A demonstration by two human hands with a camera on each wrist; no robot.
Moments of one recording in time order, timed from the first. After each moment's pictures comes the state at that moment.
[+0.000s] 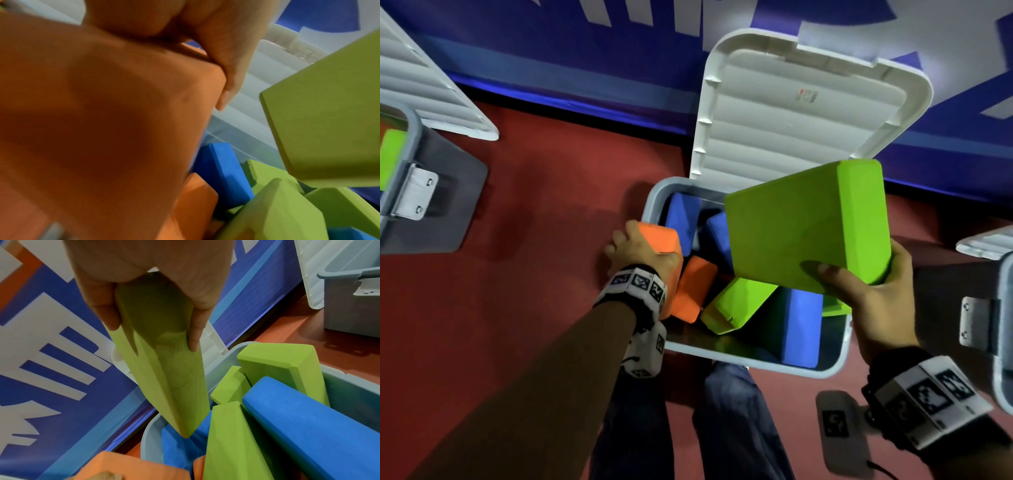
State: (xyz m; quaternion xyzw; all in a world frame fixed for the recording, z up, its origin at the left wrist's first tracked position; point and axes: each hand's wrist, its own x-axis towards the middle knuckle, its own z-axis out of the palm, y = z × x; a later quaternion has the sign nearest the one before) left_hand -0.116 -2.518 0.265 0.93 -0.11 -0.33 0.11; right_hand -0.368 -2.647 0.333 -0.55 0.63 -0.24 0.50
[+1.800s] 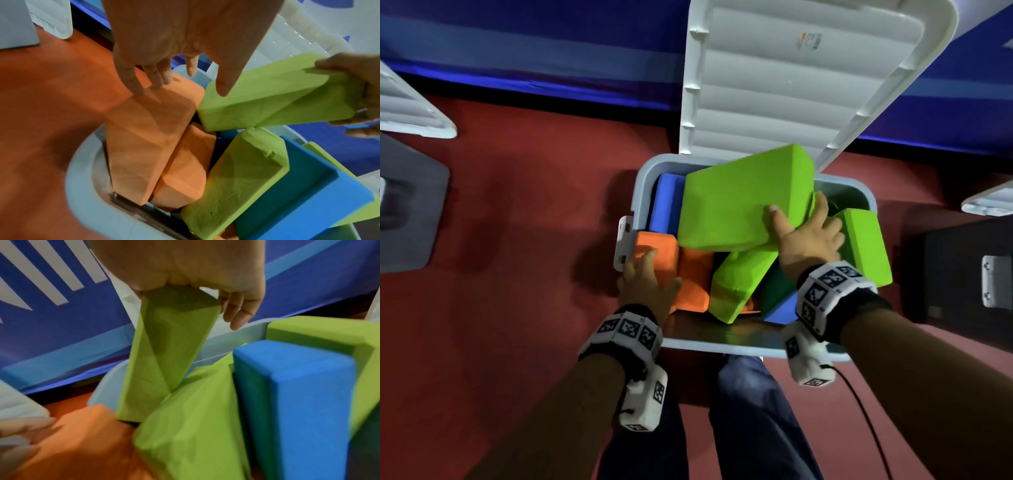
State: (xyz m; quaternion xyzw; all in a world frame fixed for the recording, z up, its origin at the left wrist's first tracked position) left_hand -0.141 -2.461 0.204 0.88 -0.19 -0.42 0.14; right_hand -0.281 -2.630 0.247 -0.61 0.74 0.02 0.29
